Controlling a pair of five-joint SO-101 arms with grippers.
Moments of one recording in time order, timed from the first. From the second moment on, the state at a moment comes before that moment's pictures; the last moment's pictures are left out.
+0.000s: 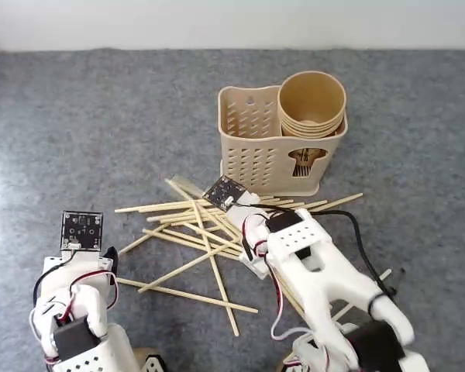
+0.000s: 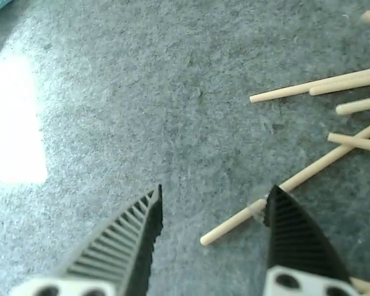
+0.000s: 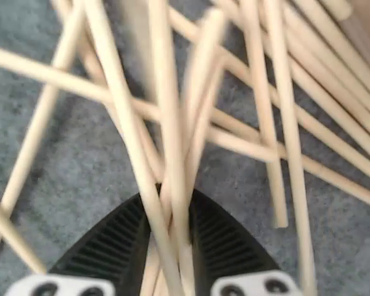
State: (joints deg) left arm -29.1 -103.4 92.8 68.0 -18.7; right arm -27.3 -17.5 51.6 54.2 24.1
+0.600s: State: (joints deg) left arm -29.1 -103.4 92.8 68.0 -18.7; right arm -26.8 -45.6 51.6 62.2 26.9
